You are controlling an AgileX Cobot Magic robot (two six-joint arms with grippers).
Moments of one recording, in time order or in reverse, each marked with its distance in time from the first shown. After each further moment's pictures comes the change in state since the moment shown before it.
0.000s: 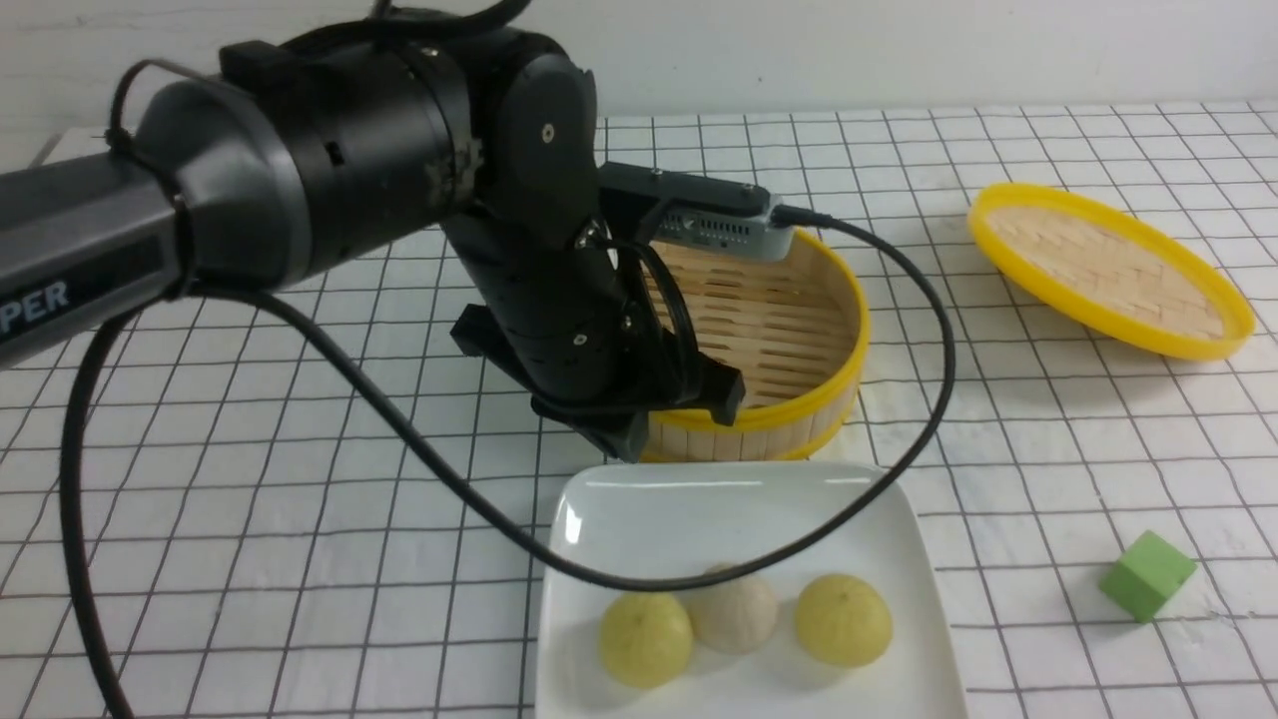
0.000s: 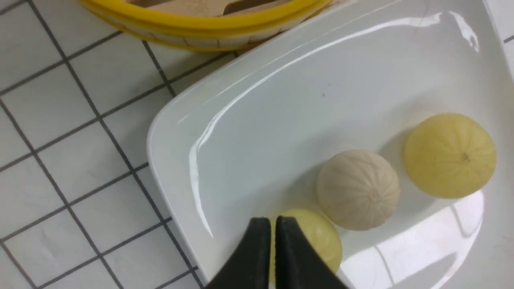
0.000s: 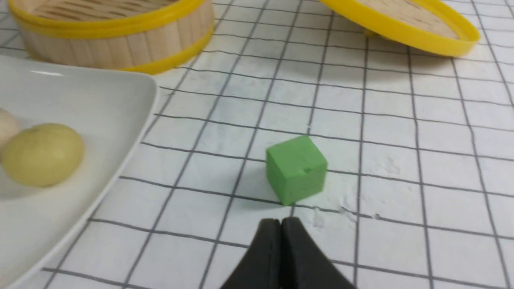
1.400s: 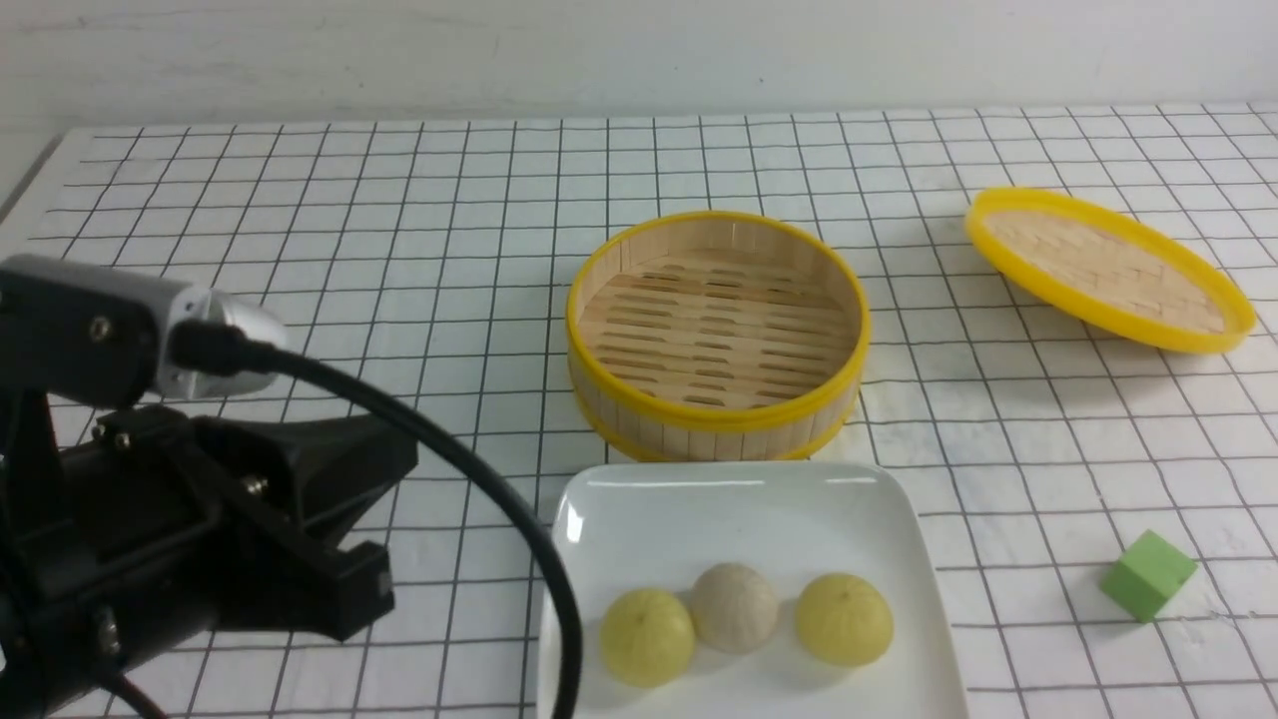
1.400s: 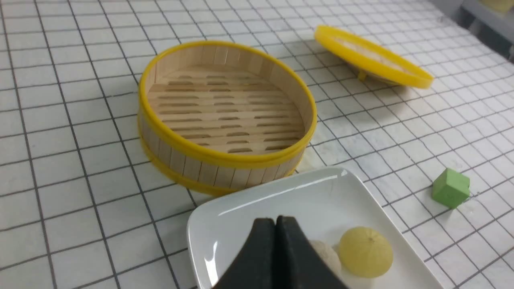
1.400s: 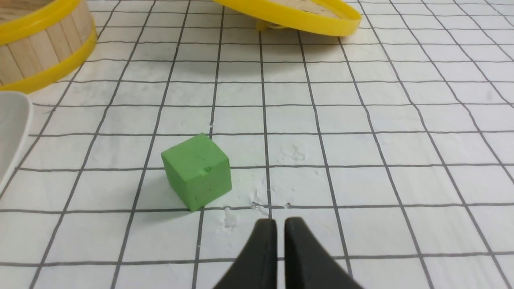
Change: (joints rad) right arm -0.188 0.000 0.067 -0.024 -0.091 -0.001; left arm 0.000 -0.986 0.886 0.106 -0.765 -0.149
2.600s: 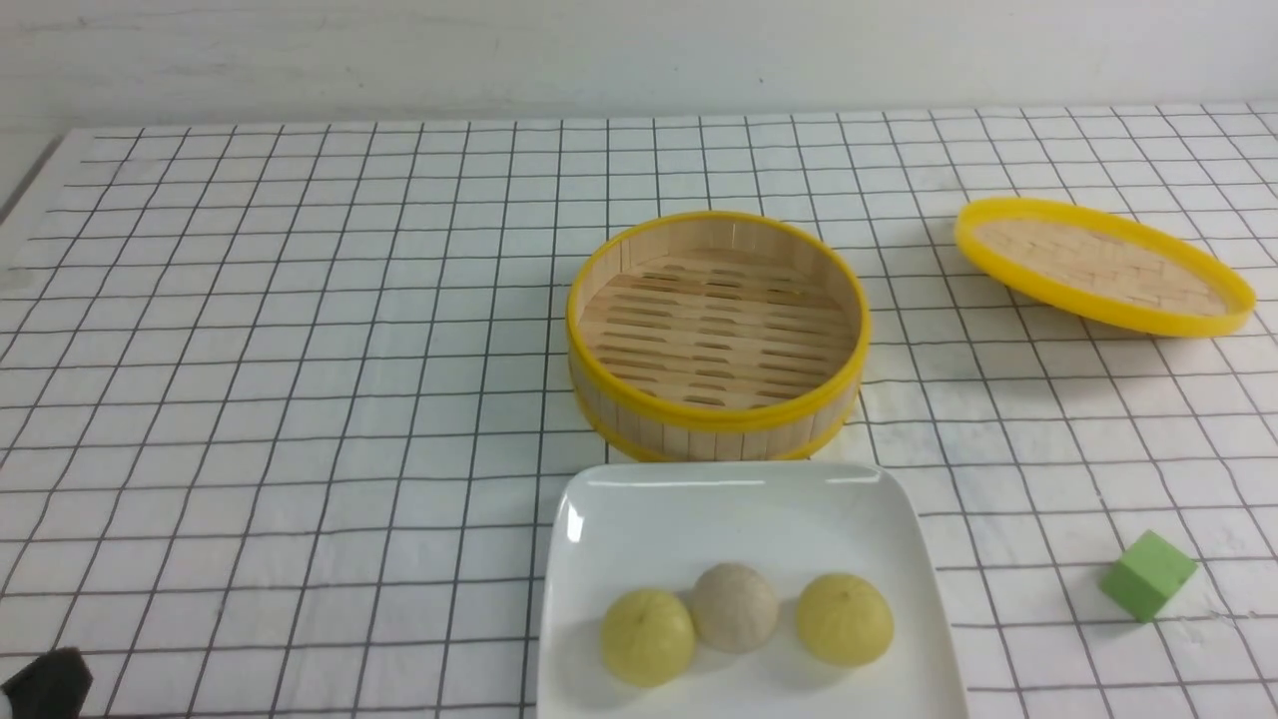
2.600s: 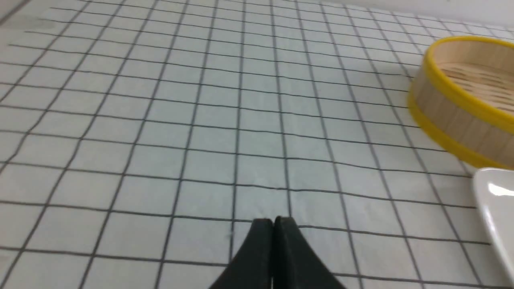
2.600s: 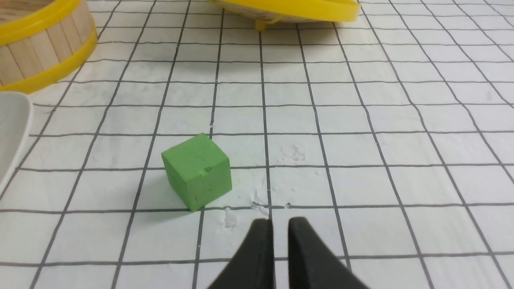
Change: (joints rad) right arm 0.000 0.000 0.000 0.000 -0.001 0.000; left arm 0.568 -0.636 0.541 0.100 0.031 0.020
